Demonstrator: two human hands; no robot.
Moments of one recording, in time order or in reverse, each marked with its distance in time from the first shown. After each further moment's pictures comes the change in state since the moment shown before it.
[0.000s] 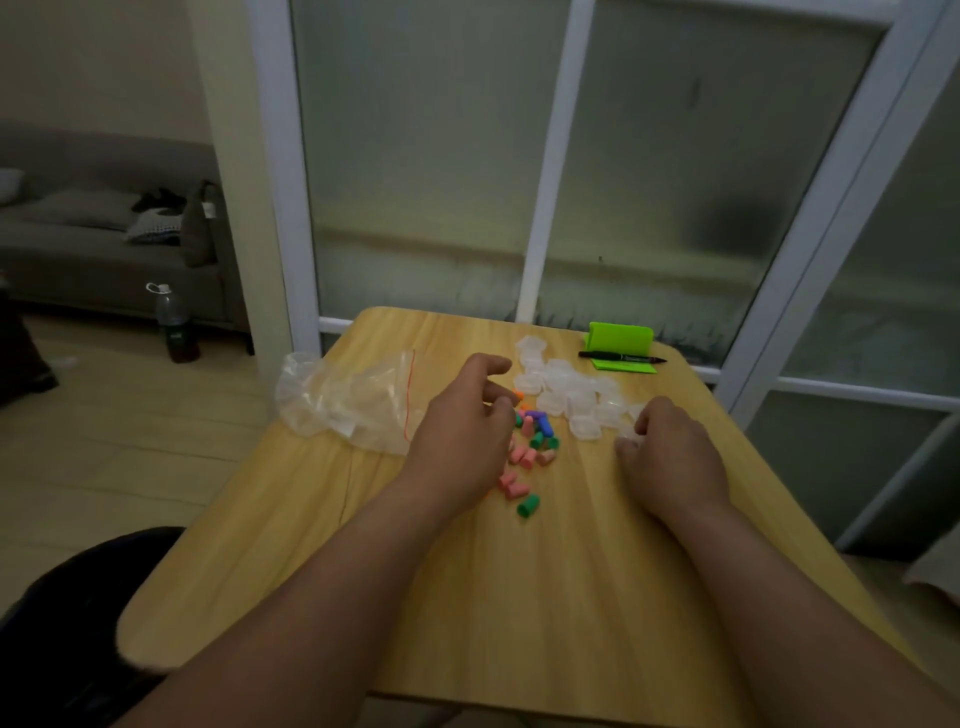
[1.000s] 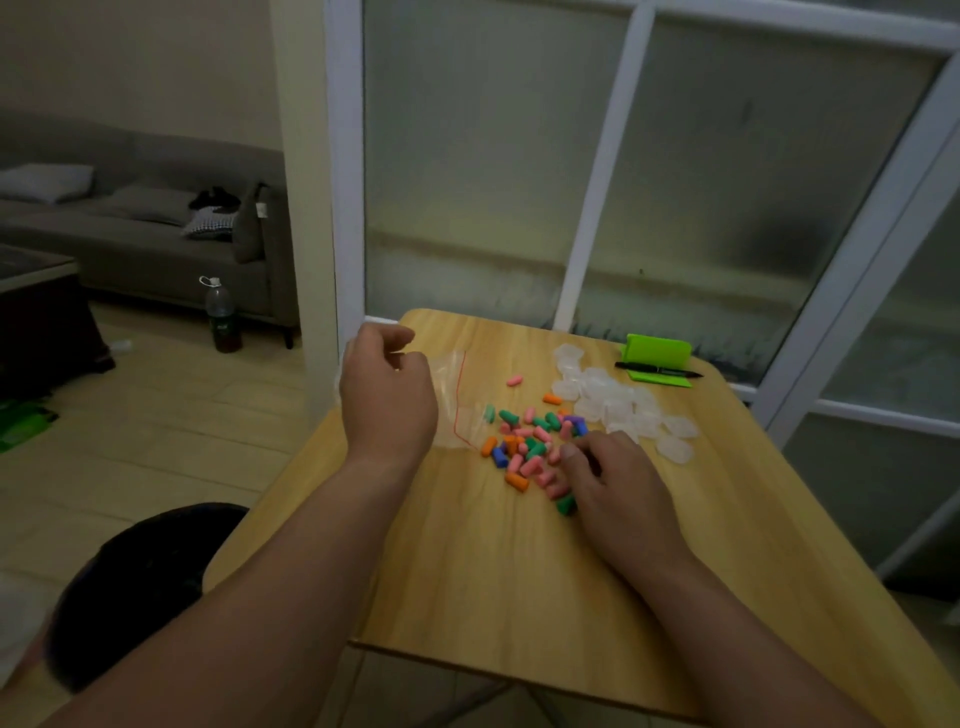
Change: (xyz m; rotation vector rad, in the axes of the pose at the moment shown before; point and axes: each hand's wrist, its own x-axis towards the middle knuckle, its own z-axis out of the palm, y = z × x) left_hand 0.002 -0.029 -0.076 -0.118 0.619 -0.088; right_hand -0.068 -0.069 0.017 0.353 -0.054 -0.297
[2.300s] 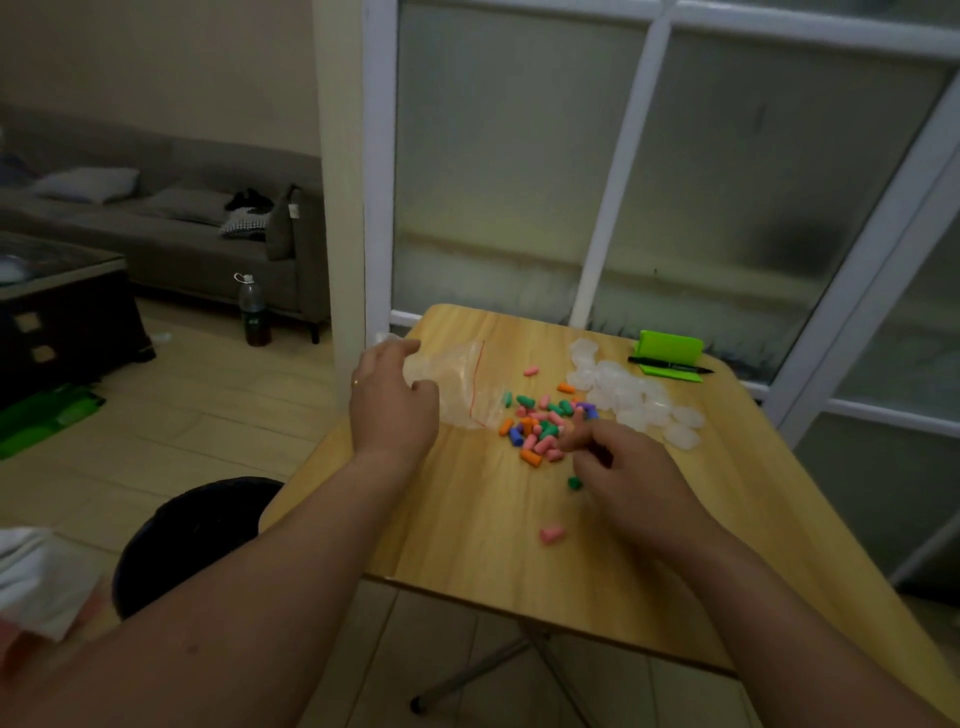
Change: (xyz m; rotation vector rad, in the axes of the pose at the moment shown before) left_hand -0.008 -0.036 -0.023 0.309 -0.102 0.076; right_hand -0.020 -0.036 -0.042 0.133 -0.221 -0.063
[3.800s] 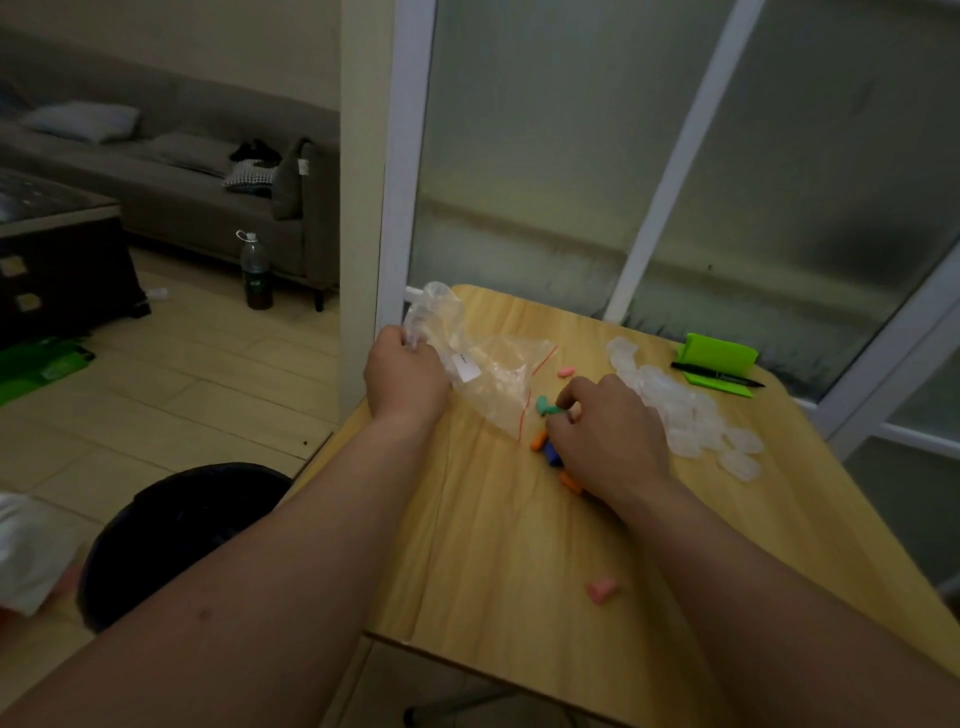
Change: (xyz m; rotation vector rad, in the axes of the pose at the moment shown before) left_hand 0.064 -0.025 0.032 -0.298 0.062 -0.418; right_hand 0.103 -0.005 0.066 -0.550 0.092 0.080
